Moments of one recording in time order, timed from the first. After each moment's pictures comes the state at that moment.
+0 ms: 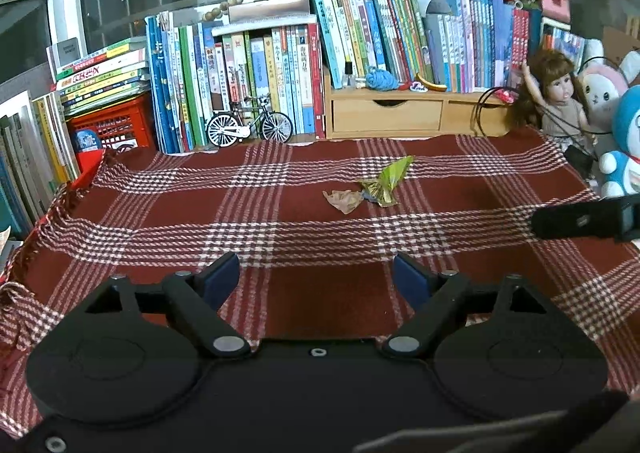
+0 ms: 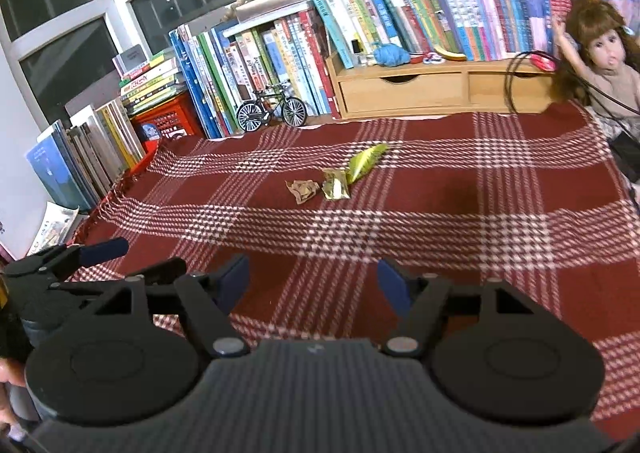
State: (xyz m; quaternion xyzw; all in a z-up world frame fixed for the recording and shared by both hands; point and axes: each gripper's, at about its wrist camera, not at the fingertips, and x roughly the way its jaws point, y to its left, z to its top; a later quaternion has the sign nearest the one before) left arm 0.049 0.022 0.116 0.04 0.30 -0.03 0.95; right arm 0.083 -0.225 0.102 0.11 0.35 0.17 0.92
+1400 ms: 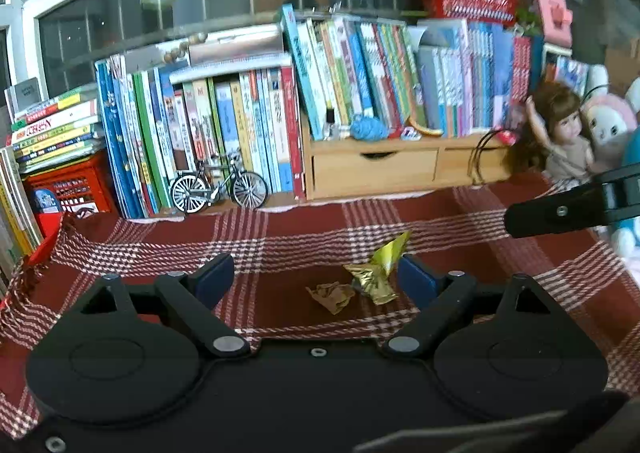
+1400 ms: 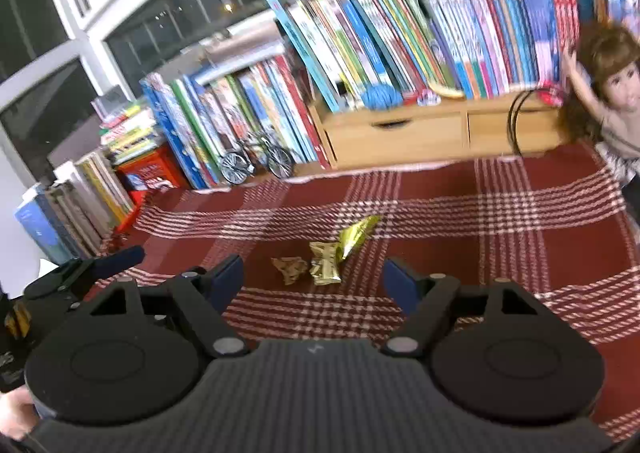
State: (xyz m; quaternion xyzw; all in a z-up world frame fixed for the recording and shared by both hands) left arm 0.177 0.004 0.133 0.05 0.28 -0.06 0.96; right arm 0.190 -0.234 0.131 0.14 0.35 0.16 0.91
